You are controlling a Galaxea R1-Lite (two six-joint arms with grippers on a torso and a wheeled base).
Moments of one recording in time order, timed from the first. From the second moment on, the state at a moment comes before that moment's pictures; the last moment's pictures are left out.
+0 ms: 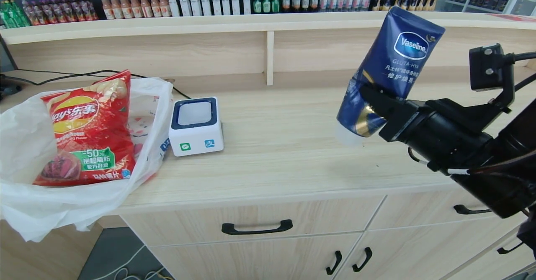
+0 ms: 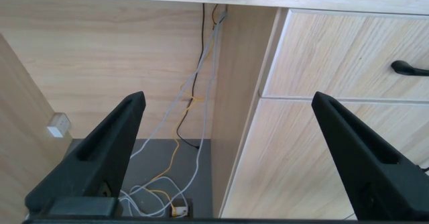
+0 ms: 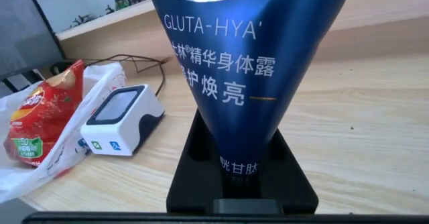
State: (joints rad) left arm 0.00 0.00 0.00 0.00 0.00 0.00; right arm 0.57 1.55 -0.65 -1.18 -0.06 0.22
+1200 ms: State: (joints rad) left arm 0.00 0.00 0.00 0.00 0.00 0.00; right arm 0.45 1.59 -0.48 -1.34 0.02 -0.13
